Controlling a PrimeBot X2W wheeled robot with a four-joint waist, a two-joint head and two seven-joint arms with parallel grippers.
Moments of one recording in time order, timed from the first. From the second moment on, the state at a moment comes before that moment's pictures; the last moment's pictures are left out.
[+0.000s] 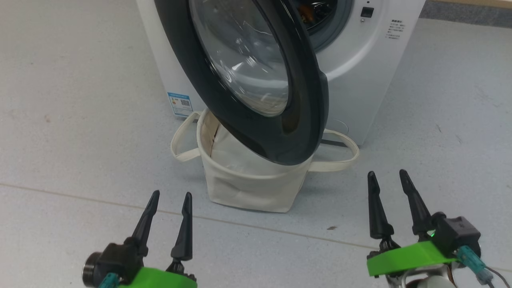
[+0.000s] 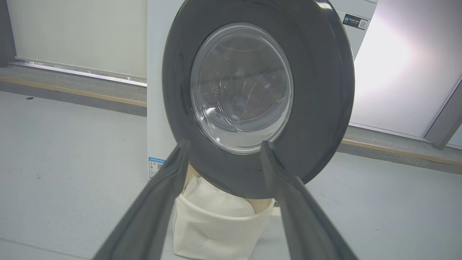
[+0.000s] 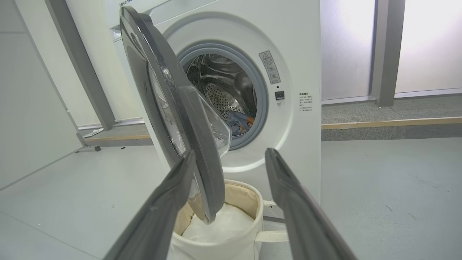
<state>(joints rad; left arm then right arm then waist) -0.05 0.06 -0.19 0.11 -0.24 0.07 -0.26 -0.03 -0.05 0.16 0.01 0.24 0.13 -0.25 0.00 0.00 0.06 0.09</state>
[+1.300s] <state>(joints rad) -0.05 0.05 -0.25 0.20 -0.22 0.06 -0.26 -0.08 -0.05 0.25 -0.02 0.21 0.13 -0.25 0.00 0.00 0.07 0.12</state>
